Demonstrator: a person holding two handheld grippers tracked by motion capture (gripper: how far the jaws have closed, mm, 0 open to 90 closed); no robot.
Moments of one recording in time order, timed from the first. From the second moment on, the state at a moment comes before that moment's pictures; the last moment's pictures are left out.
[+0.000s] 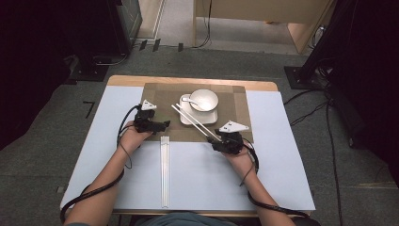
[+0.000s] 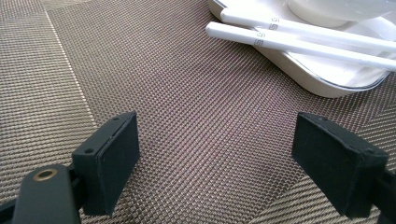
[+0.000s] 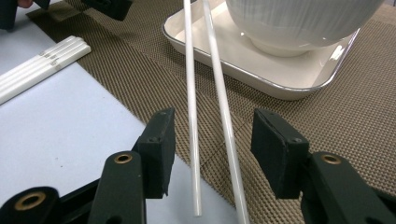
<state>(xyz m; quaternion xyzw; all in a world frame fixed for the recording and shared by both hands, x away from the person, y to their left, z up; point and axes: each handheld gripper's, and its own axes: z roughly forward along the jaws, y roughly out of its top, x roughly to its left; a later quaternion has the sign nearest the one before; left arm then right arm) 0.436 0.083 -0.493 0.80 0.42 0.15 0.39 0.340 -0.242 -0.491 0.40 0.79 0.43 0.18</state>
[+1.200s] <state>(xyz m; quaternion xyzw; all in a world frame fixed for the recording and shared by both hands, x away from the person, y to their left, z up) 0.437 0.085 -0.495 0.80 0.43 0.15 0.39 0.341 -0.241 -0.495 0.42 0.79 0.41 0.17</state>
